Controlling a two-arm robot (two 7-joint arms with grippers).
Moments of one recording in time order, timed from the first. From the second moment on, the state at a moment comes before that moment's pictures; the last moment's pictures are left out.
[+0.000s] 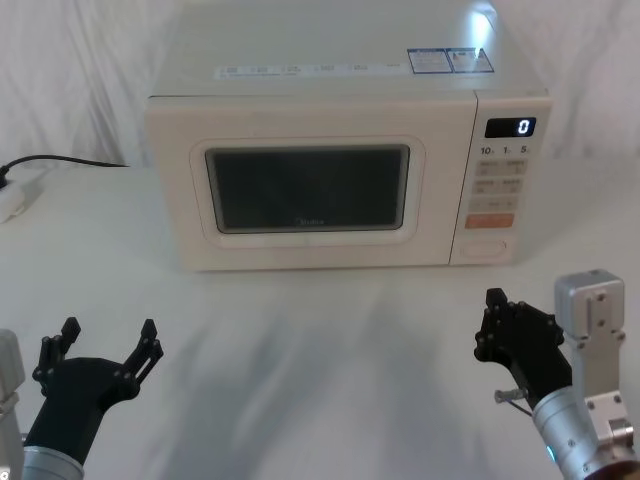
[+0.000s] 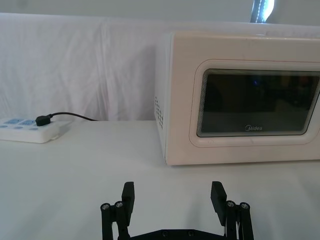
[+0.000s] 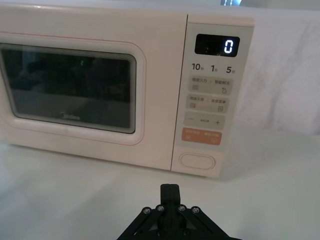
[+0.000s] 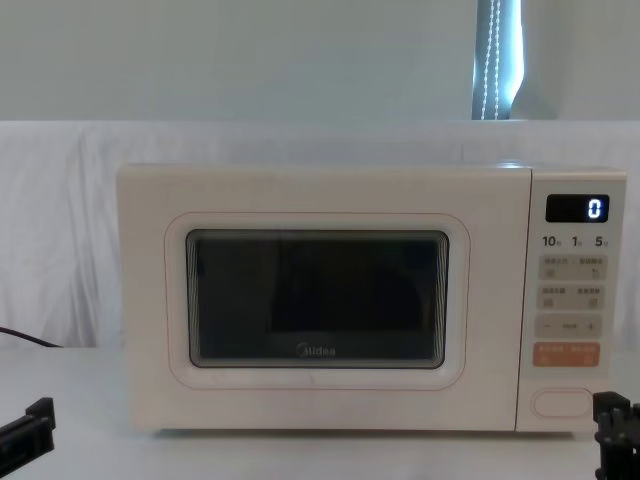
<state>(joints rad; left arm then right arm) 0.27 0.24 0.04 -1.85 -0.25 -0.02 -0.02 -0.10 0.11 -0.21 -1.71 0.02 0.02 -0.03</state>
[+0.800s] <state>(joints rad) 0.27 0.24 0.04 -1.85 -0.25 -0.02 -0.02 0.11 -0.01 -0.15 -1.47 -0.05 0.12 -0.05</state>
